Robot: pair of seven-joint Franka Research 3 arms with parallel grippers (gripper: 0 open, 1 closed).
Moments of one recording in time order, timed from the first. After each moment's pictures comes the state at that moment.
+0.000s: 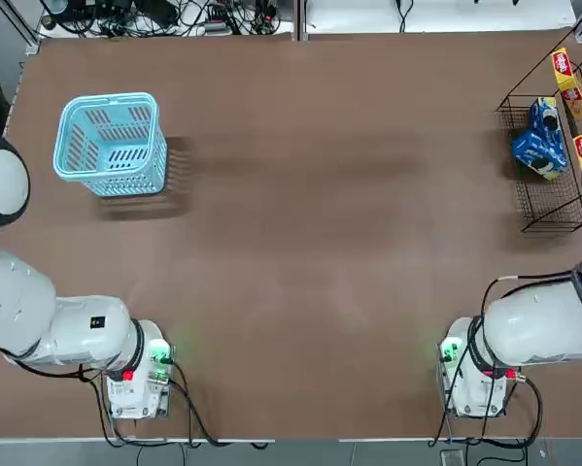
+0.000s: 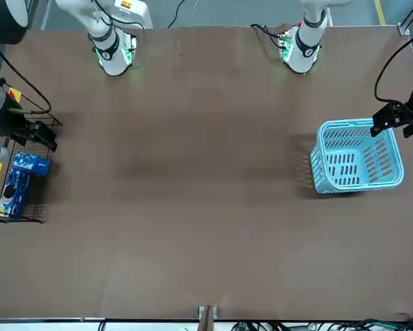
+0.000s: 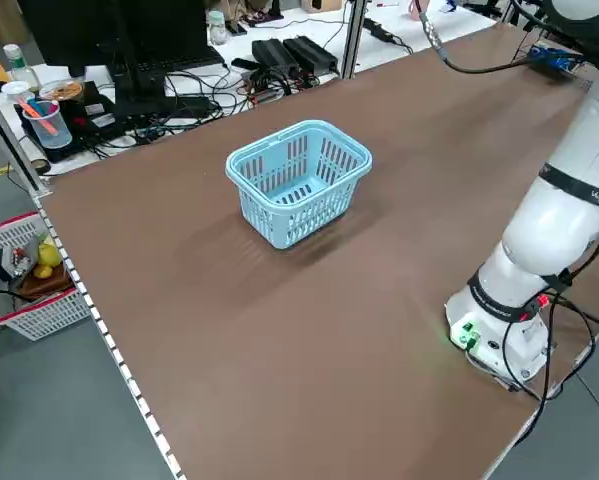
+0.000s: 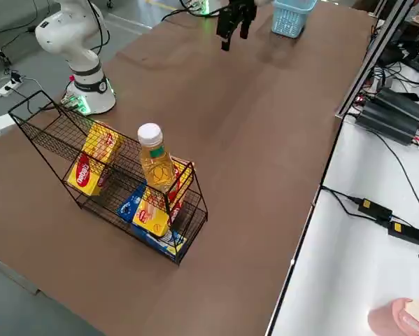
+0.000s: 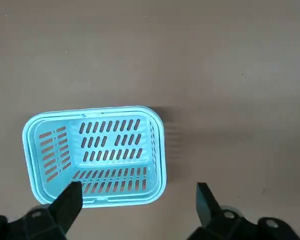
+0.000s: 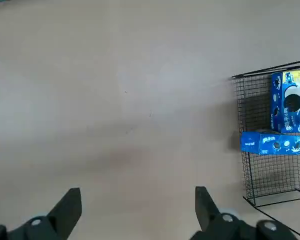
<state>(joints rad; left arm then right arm) 0.05 0.09 -0.07 -1.42 0.00 1.53 0.01 0.03 0.08 0.04 -1.52 -0.05 1.61 0.22</state>
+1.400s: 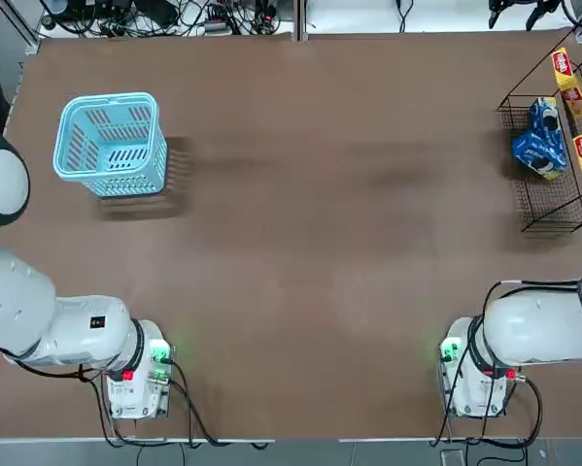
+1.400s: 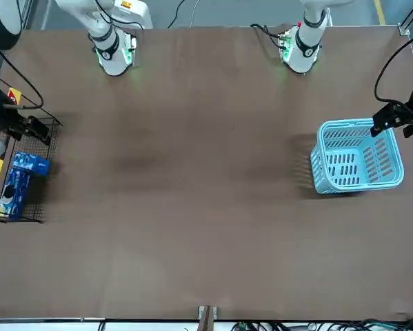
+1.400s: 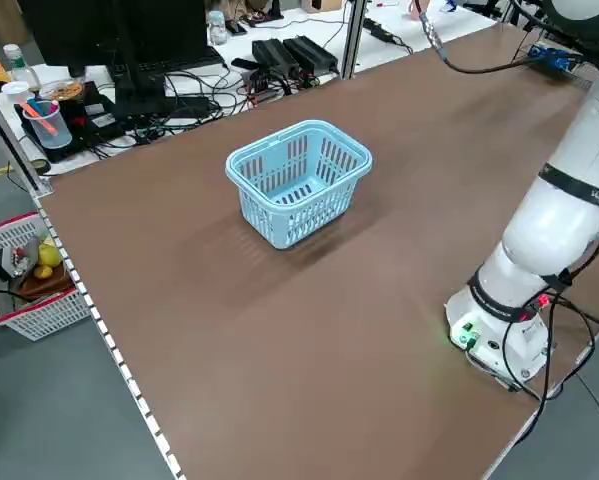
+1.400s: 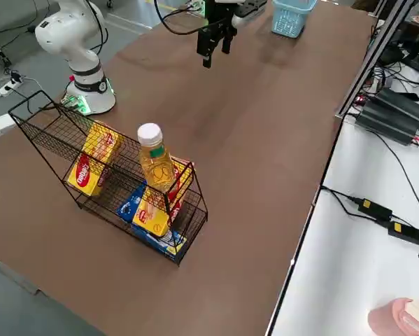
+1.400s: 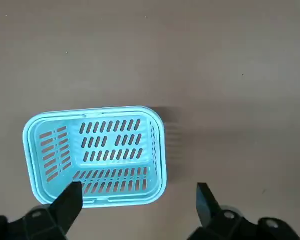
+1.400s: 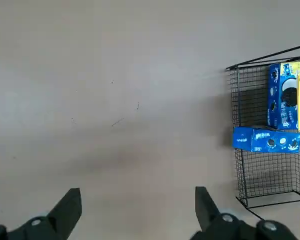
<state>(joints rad) 0.05 0.09 -0.07 -1.42 0.00 1.53 0.01 0.03 0.00 -0.04 -1.67 -0.02 1.69 0.12</state>
